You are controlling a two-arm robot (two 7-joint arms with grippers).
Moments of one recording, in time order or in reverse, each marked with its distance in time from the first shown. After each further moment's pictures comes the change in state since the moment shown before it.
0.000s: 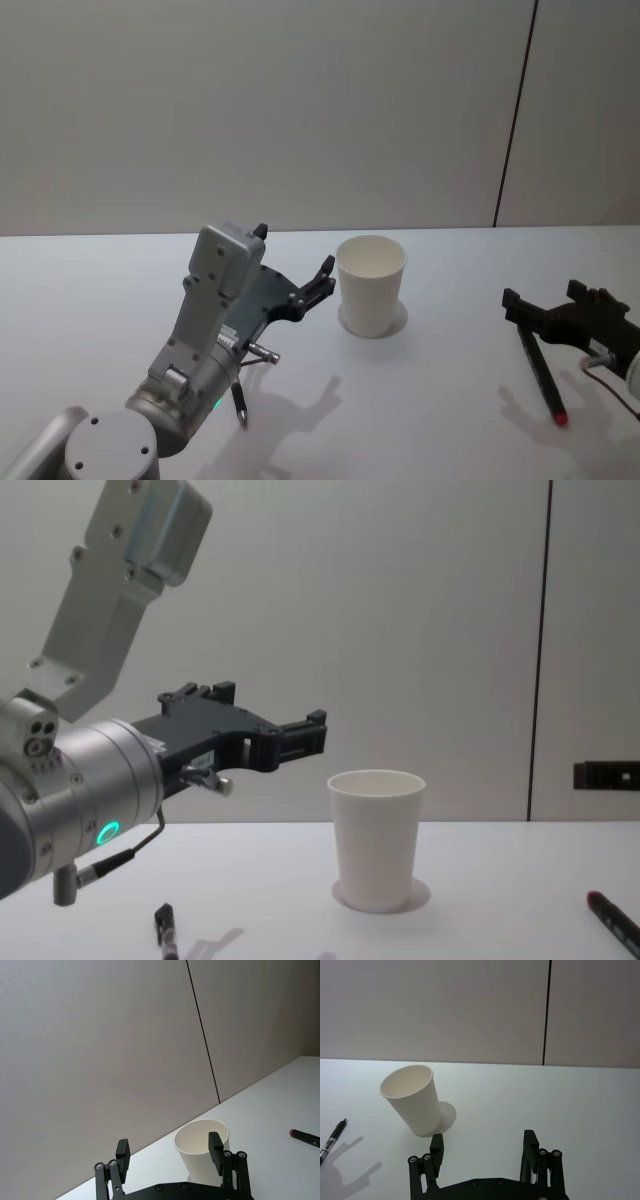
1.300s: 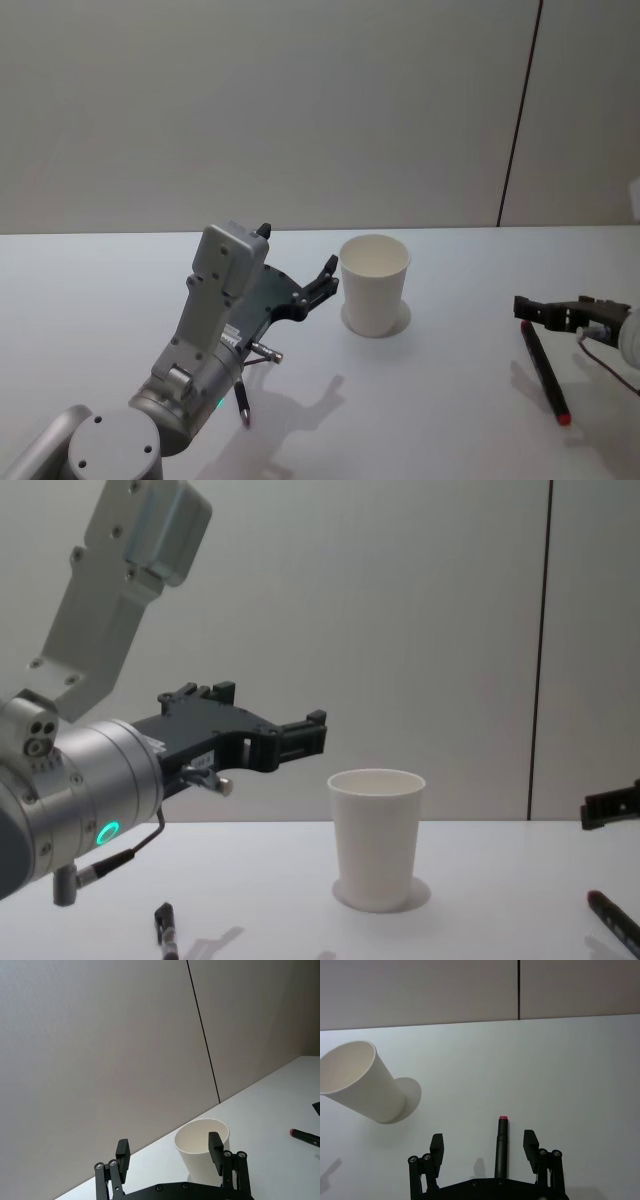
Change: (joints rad) left arm 0.000 0.000 0.000 0.000 0.000 0.000 0.000; right arm 0.197 -0.079 0.014 0.155 0.031 0.327 -0.109
